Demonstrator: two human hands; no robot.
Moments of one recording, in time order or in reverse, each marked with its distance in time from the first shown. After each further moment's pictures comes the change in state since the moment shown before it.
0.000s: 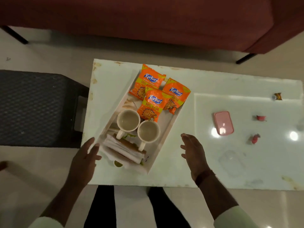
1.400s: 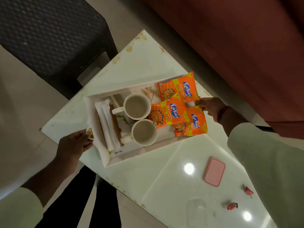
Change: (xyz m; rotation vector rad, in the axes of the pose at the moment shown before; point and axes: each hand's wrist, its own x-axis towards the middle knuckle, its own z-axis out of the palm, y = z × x) left_hand -0.018 -0.060 0.094 -0.869 0.369 -0.408; right_hand 0.225 -0.182 0.050 -0.862 -0.325 -0.191
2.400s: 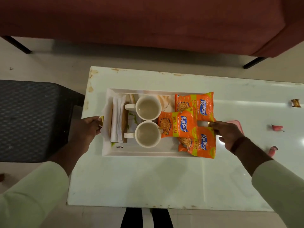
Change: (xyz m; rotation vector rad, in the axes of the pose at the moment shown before) left_hand 0.083 0.148 0.119 0.620 -0.350 0.326; right_hand -0.101 0.173 0.052 0.809 0.286 0.234
